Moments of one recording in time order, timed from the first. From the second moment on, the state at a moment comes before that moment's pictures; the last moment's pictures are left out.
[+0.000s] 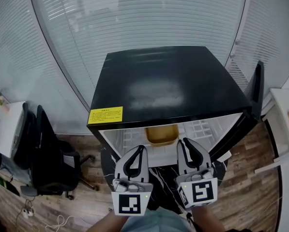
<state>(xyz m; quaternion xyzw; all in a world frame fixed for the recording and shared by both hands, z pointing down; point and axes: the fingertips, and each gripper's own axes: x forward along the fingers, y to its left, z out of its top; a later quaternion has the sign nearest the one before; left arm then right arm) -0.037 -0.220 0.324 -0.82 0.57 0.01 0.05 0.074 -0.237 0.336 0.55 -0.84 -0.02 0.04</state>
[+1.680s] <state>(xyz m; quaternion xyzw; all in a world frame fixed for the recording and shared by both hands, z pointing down) -0.046 -0.264 0.353 -0.81 0.59 -0.01 0.03 0.075 -0.301 0.380 0.54 -0.83 0.05 0.08</state>
